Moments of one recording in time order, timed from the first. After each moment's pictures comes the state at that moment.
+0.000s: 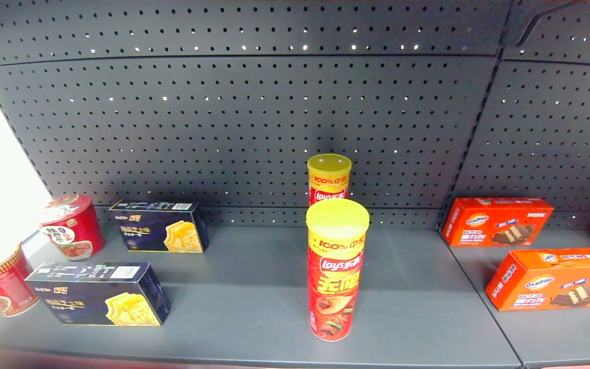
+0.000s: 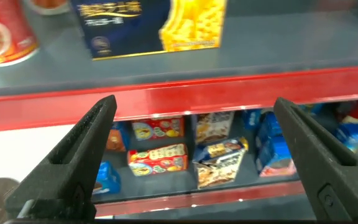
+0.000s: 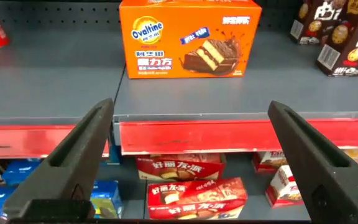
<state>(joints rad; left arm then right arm) -0.10 0.17 0.00 0.00 0.02 -0.02 0.00 0.00 -0.03 0.01 -0.07 -0.02</state>
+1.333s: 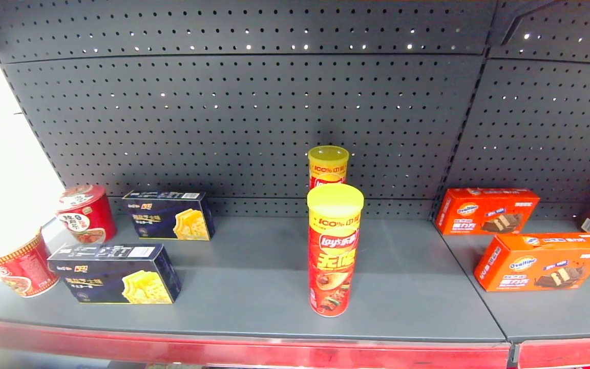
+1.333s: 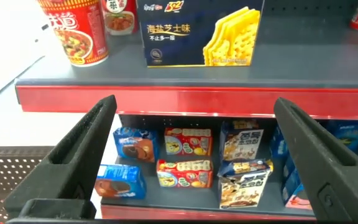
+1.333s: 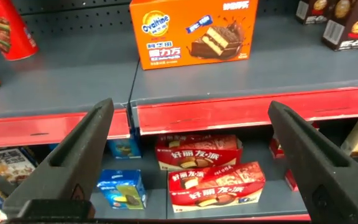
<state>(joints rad) -0.01 0.01 0.00 0.00 0.06 0.00 0.00 0.00 -0.03 0.01 -0.06 0.09</state>
